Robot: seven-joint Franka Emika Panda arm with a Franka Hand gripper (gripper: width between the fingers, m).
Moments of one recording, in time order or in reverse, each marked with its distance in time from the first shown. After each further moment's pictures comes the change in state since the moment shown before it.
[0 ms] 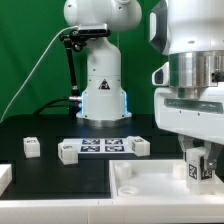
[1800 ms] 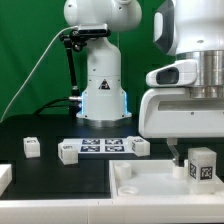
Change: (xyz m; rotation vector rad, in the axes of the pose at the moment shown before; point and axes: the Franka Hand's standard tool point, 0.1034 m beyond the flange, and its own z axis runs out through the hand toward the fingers) arm -0.007 -0.008 -0.001 0.001 0.025 -1.230
